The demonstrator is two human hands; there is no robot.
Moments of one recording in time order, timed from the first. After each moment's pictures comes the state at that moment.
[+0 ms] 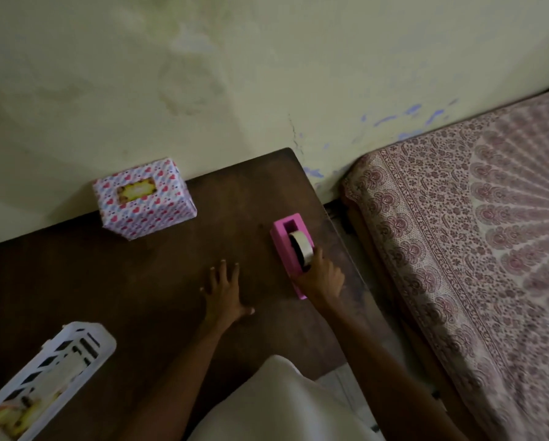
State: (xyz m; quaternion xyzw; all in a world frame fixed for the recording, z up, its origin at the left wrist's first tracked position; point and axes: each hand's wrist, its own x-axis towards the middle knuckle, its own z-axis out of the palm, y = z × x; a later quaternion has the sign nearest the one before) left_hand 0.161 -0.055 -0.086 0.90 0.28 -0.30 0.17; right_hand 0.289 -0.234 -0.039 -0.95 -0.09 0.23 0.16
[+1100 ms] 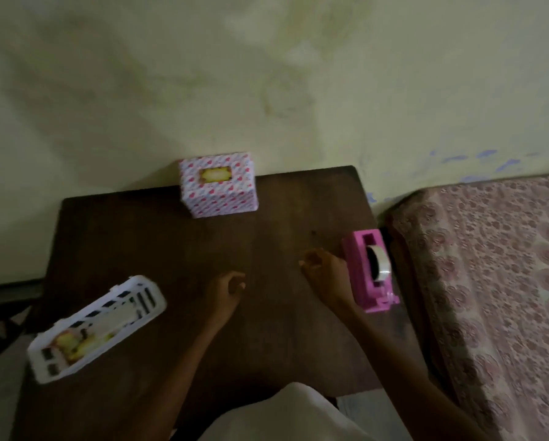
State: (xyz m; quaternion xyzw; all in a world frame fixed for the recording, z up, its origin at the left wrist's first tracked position) left_hand 0.070 0.001 -0.062 0.81 0.42 0.03 0.40; right_hand 0.252 -0.159 0.007 -0.88 -0.23 0.24 0.33
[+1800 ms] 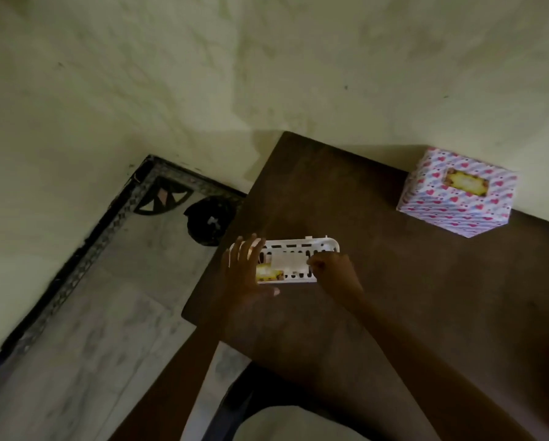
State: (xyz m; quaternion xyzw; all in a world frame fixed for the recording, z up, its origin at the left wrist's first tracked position) left_hand -0.233 0.128 -0.078 0.82 0.54 0.05 0.17; right_hand -0.001 0.086 -0.052 -0.72 -0.58 0.36 0.15
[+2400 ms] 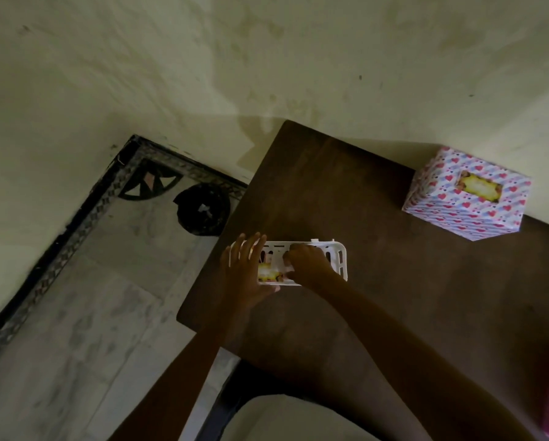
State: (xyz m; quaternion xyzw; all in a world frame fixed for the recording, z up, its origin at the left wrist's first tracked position) left_hand -0.228 0.139 -0.080 0.81 0.56 0.04 0.18; right_hand -0.044 0.145 -0.081 -0.59 -0.75 0.27 -0.08
